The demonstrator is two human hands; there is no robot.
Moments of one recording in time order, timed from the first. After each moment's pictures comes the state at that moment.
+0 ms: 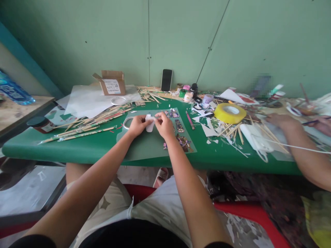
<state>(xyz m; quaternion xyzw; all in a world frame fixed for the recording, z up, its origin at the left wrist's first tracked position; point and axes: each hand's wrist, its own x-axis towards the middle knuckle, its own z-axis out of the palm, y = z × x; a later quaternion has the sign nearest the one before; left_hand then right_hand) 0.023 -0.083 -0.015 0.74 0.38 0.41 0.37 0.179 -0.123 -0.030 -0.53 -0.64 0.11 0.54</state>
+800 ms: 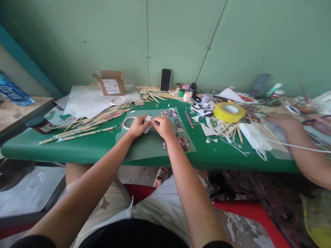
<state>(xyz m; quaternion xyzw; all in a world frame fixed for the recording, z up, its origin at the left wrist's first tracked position) 0.023 -0.088 -0.011 0.79 0.38 0.37 0.30 0.183 -0.123 -0.028 -0.51 -0.72 0.04 0.47</state>
